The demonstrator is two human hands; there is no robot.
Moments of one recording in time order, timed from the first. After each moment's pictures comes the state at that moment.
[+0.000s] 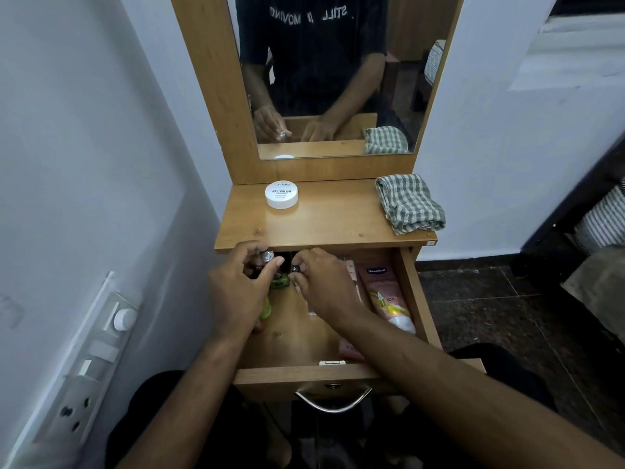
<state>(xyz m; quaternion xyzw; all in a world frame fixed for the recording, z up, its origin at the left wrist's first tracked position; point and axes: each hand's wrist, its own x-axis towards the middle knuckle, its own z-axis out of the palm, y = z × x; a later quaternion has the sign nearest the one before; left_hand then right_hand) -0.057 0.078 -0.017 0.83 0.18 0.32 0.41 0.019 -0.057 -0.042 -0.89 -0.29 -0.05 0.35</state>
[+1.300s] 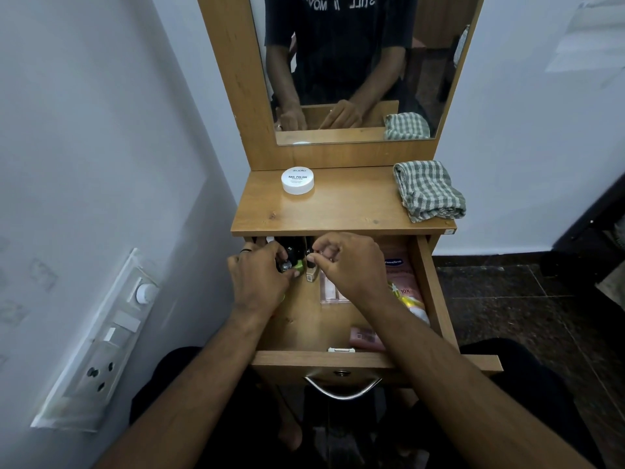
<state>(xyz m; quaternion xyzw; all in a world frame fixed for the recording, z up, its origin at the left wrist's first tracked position) -0.049 0.078 -0.037 0.94 0.21 0.20 0.18 0.026 -0.079 -0.041 -0.87 -0.26 -0.11 0.40</state>
